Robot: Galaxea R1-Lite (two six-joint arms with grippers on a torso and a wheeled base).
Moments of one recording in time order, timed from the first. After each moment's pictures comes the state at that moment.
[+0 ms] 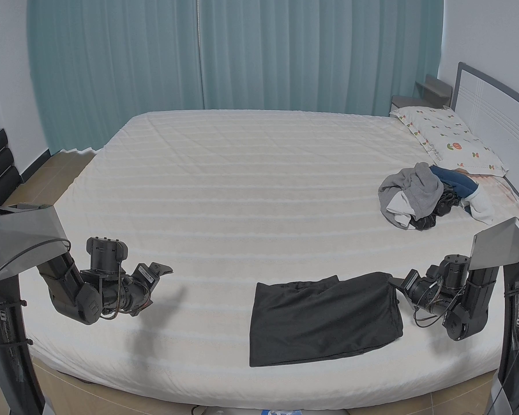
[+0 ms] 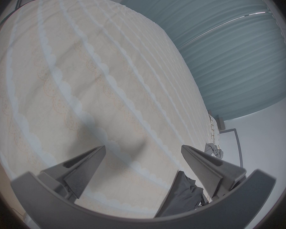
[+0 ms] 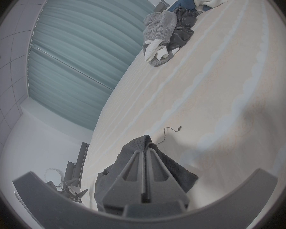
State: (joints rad) left arm -0.11 2.23 -0.68 -0.86 -0.18 -1.00; right arm 0.01 2.49 -0.53 -1.55 0.35 0.84
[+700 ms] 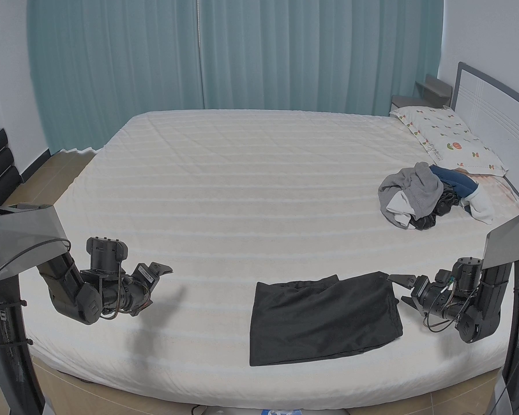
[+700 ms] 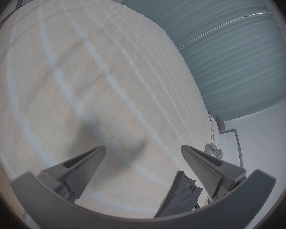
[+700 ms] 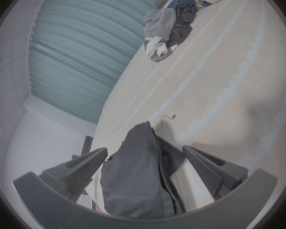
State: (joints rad) left arm -0.11 2.23 -0.68 -0.86 -0.18 -1.01; right arm -0.05 2.43 -0.42 -1.55 0.48 0.79
